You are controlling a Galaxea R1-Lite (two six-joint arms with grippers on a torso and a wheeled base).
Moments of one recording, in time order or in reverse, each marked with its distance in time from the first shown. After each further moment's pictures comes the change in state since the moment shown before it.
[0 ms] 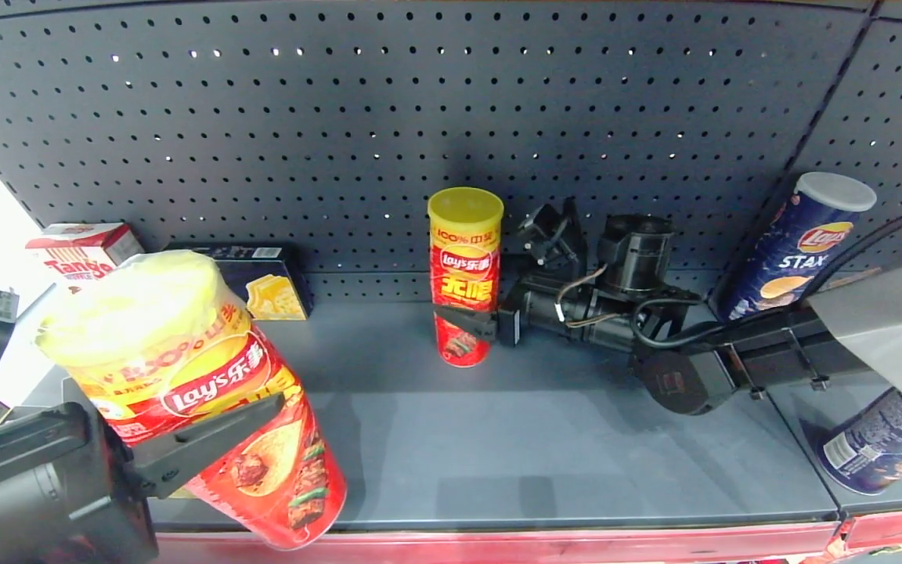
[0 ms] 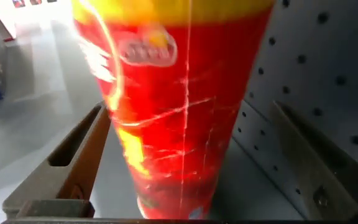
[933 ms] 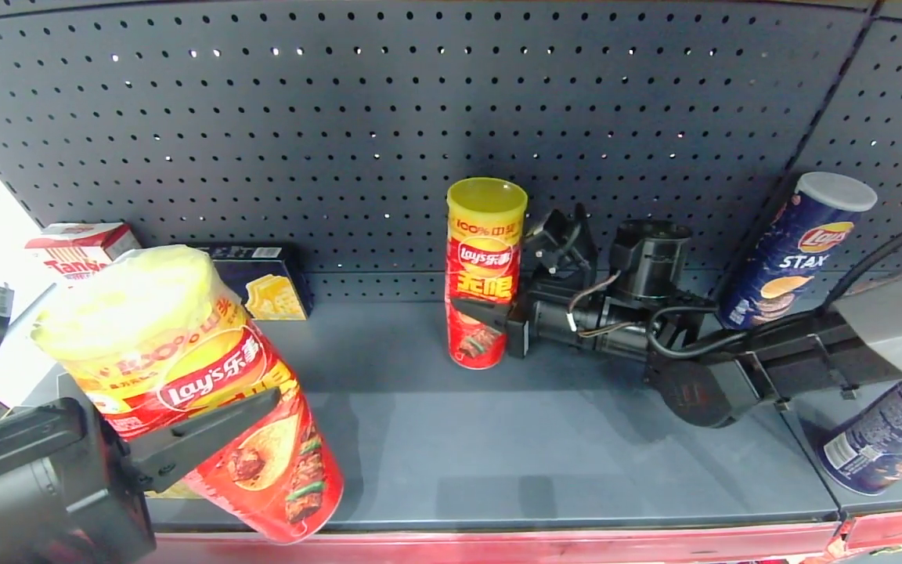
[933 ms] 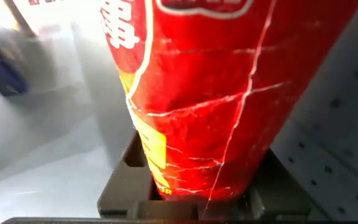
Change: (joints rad) left arm 0.013 -0.001 -0.005 0.001 -0.001 0.001; right arm 0.006 -0.069 0.100 -0.022 0.033 0.000
